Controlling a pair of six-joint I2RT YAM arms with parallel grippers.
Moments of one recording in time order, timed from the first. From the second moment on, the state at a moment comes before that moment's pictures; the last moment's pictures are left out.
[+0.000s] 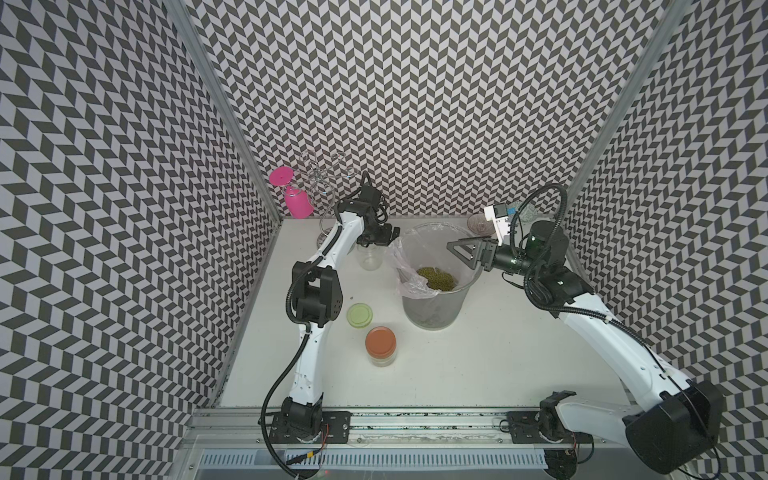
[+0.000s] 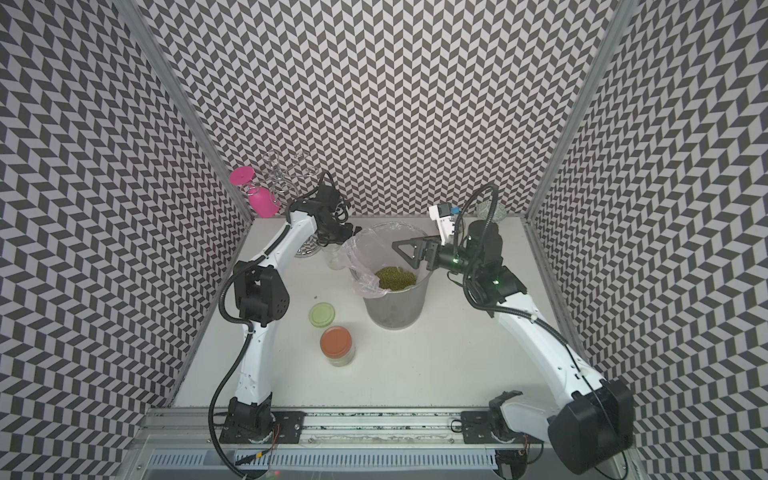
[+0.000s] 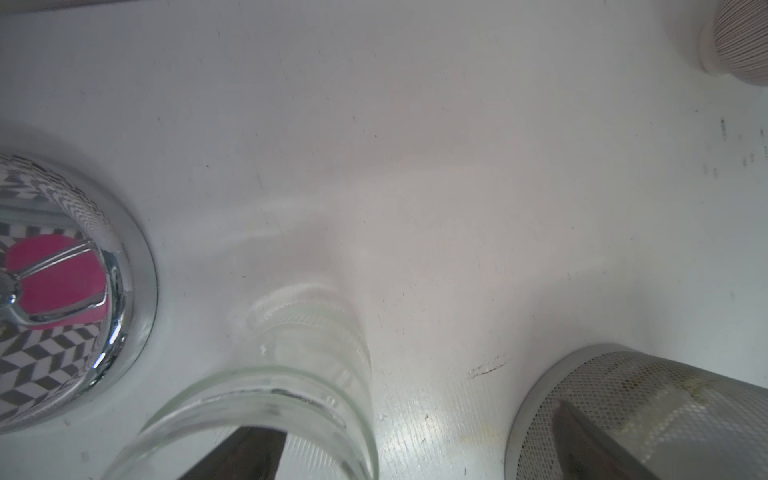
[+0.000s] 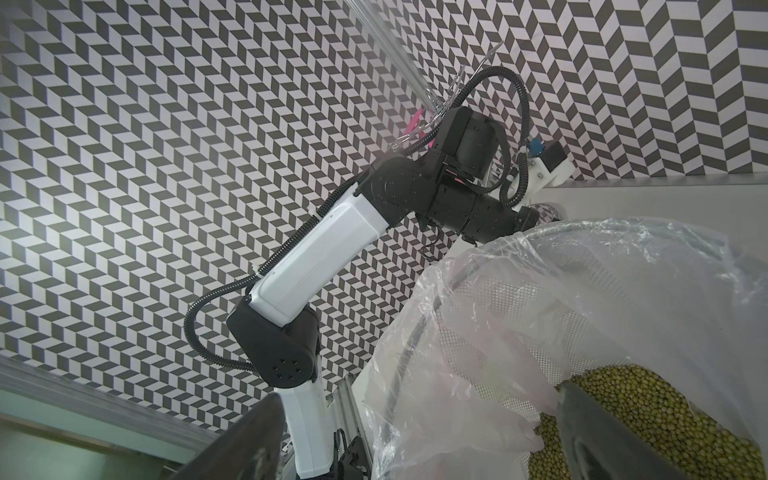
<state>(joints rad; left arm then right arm) -0.29 2.31 2.28 -1.07 0.21 -0.07 0.35 1.23 1.10 -0.02 -0.75 0.58</state>
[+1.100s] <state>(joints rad) -0.26 0.94 0.88 -0.52 0.13 -0.47 1.23 1.60 1.33 -0.51 0.17 0.29</state>
